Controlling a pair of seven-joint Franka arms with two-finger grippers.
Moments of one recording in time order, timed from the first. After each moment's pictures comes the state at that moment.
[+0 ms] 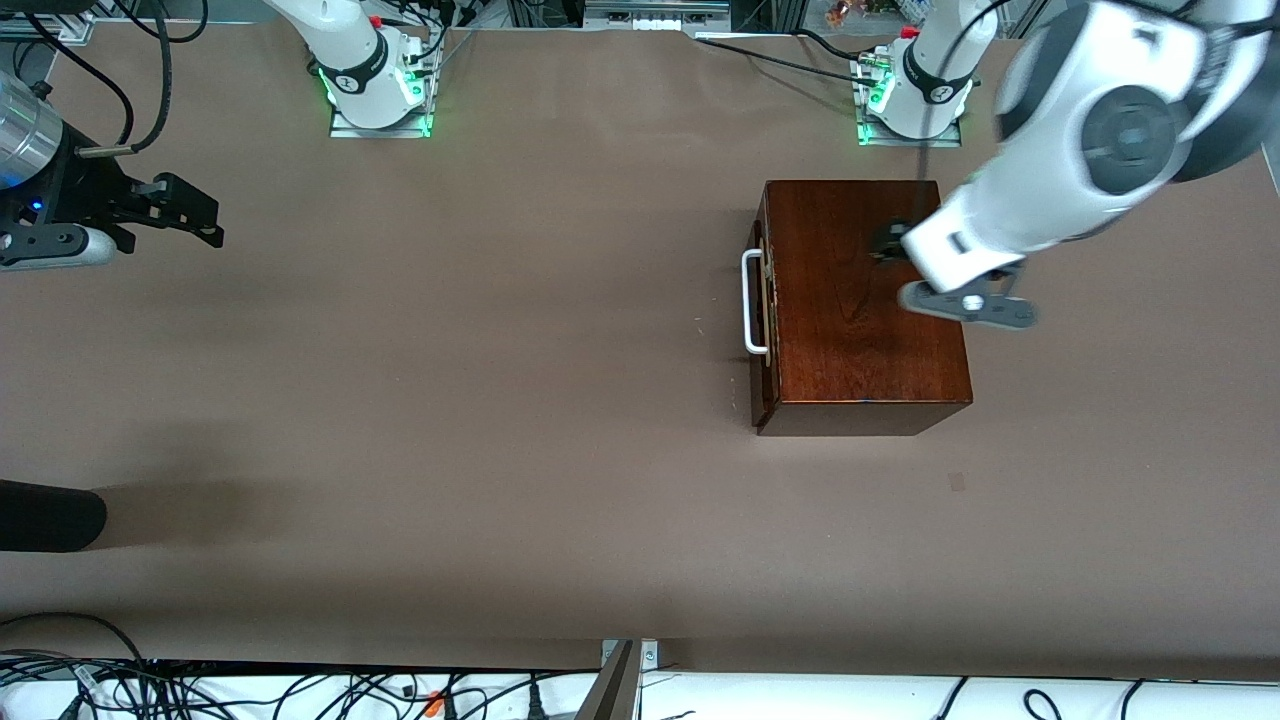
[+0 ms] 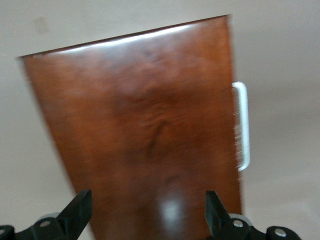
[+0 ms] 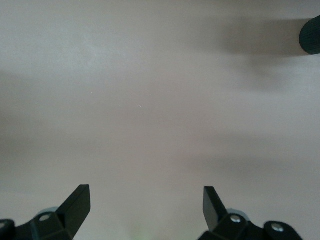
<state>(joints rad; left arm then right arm) -0.09 0.19 -0.31 -1.63 -0.04 1.61 -0.23 0.12 0.03 -0.04 -1.55 0.01 1.54 0.00</state>
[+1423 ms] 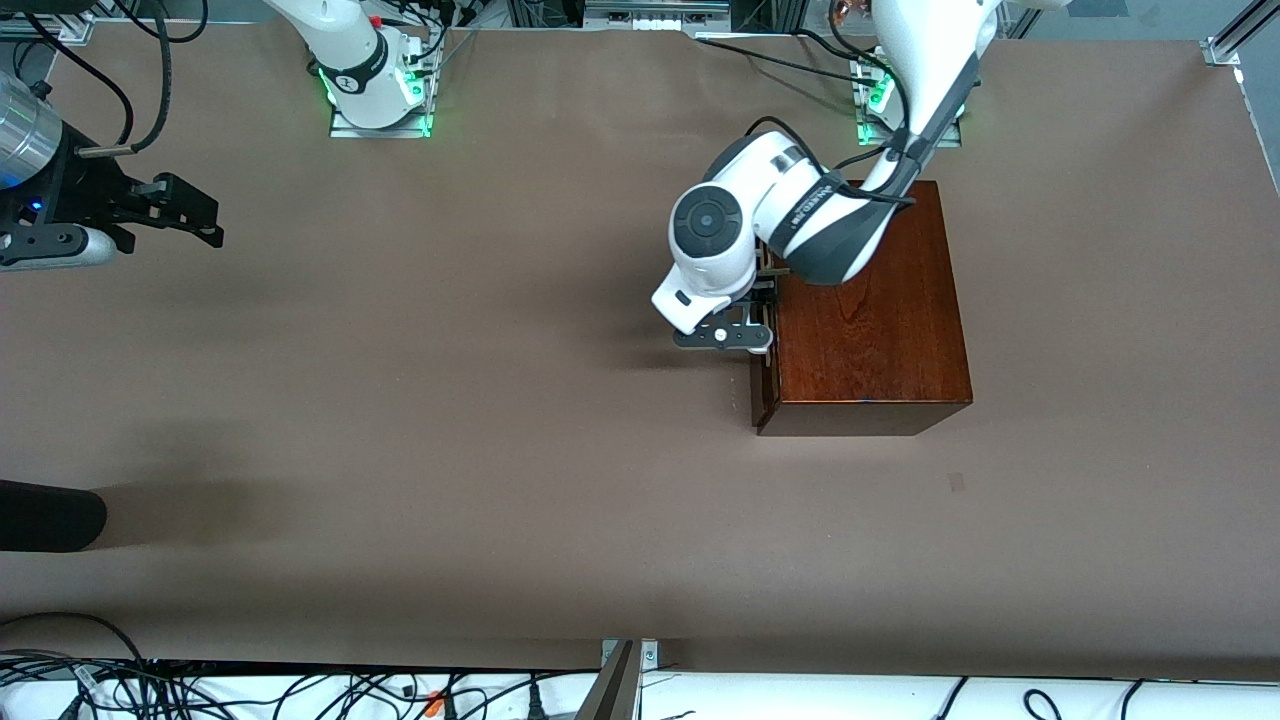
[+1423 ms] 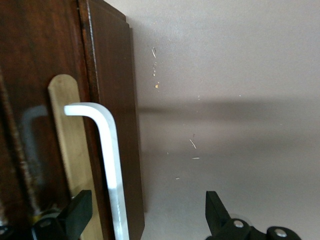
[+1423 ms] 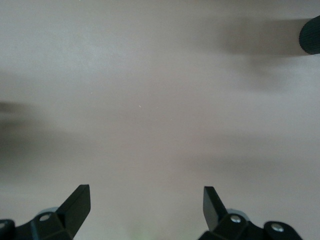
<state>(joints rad) -0.44 0.57 -0.32 -1.55 0.19 1.84 -0.79 0.12 0.03 -0.04 -1.55 0.01 1.54 0.00</state>
